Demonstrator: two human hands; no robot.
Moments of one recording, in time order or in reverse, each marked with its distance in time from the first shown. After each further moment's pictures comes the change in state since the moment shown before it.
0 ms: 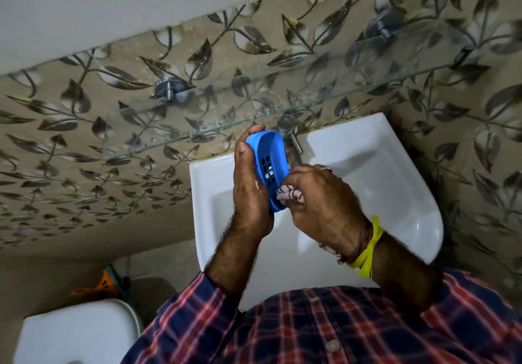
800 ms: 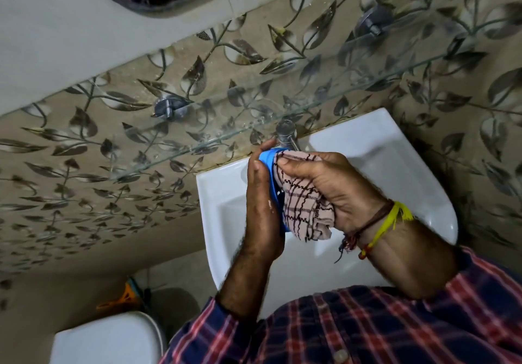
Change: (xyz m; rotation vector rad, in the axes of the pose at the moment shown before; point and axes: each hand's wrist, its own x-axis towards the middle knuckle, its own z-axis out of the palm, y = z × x) left_hand -0.018 -0.005 0.007 0.093 -0.136 0.041; right_hand 0.018 -0.008 -0.023 1.570 -0.093 0.527
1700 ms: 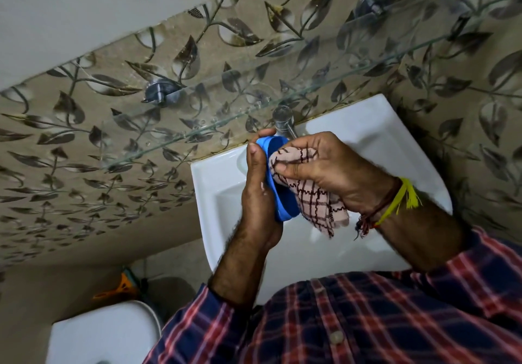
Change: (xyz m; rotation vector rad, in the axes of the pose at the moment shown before) left_hand -0.001 0.010 0.000 -0.222 -0.040 -0.216; right_hand 0.009 -0.005 -0.021 -0.403 -0.247 -0.170
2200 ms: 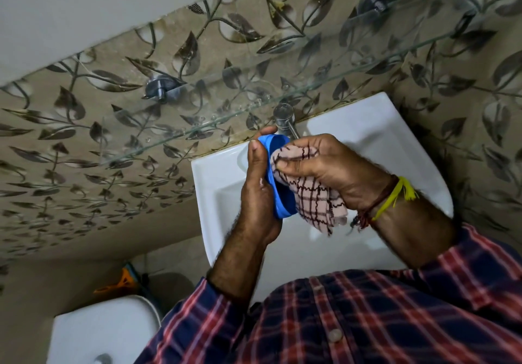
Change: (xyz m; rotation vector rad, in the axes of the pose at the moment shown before) left_hand 0.003 0.001 0.001 -0.031 0.027 -0.067; right_hand 0.003 0.009 -0.006 0.108 -0.078 0.043
